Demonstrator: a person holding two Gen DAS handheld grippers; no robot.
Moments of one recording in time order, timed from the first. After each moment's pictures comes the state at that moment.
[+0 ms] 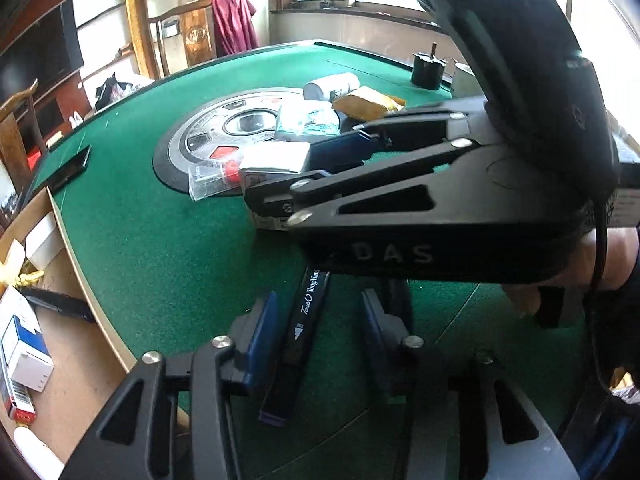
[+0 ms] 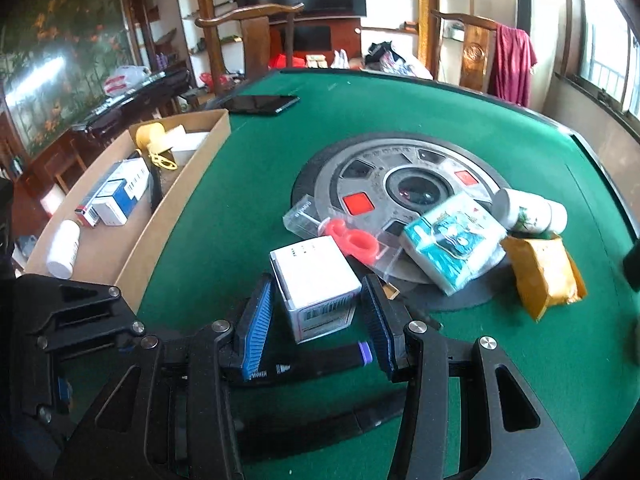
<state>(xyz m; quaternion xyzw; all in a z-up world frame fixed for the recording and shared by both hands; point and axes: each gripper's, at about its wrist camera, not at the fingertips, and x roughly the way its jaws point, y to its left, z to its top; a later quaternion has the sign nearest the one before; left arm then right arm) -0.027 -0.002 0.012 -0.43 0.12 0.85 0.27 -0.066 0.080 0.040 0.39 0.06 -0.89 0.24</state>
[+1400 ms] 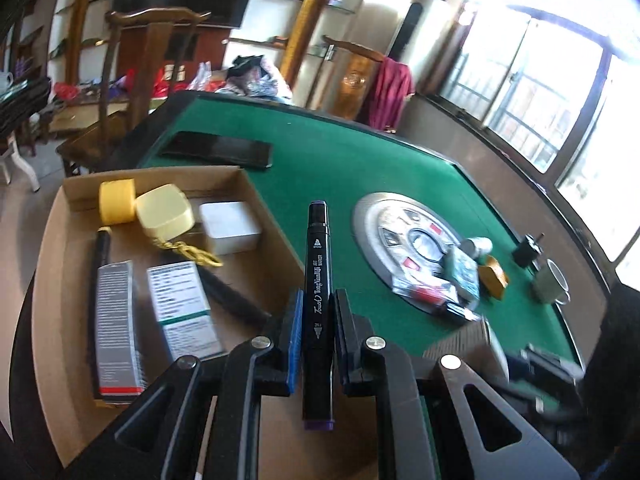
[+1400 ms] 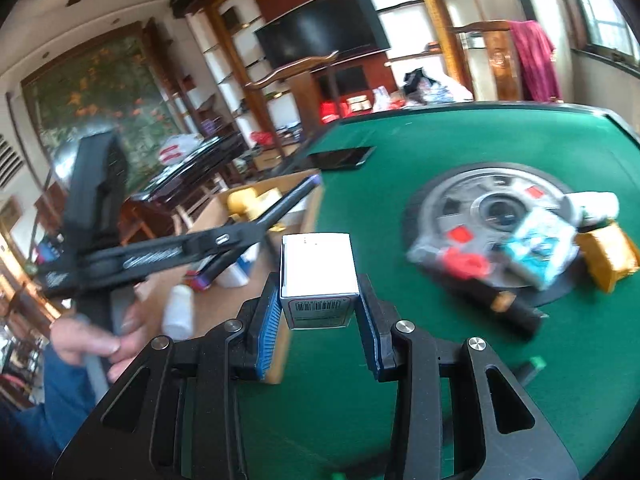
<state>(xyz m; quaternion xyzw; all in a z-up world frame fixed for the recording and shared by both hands) -0.072 -0.168 0.067 -0.38 -0.13 0.91 0.11 -0.018 0.042 0.080 0.33 -0.08 -0.88 0.33</state>
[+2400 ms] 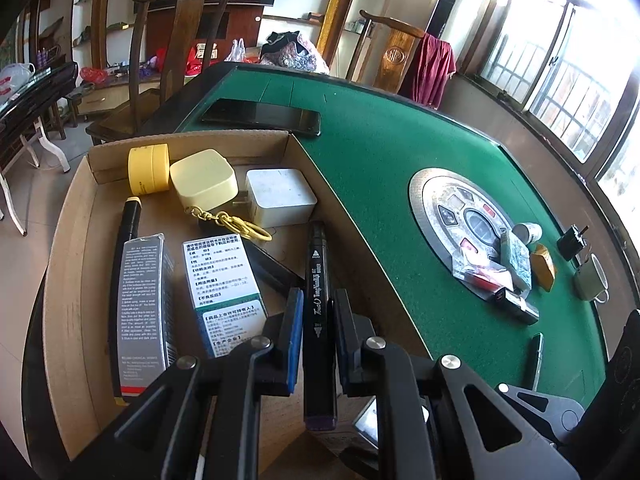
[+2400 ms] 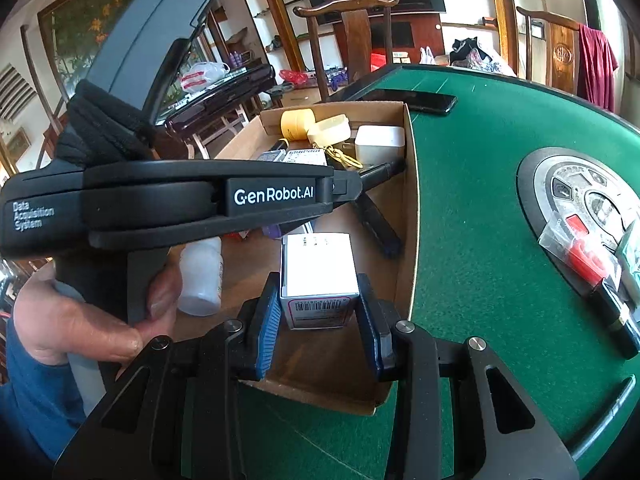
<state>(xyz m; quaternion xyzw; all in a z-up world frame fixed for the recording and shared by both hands) -0.081 -0.179 0.042 -0.43 -0.11 0.90 0.05 -0.024 -0.063 0.043 0.39 0.02 -0.84 0.37</state>
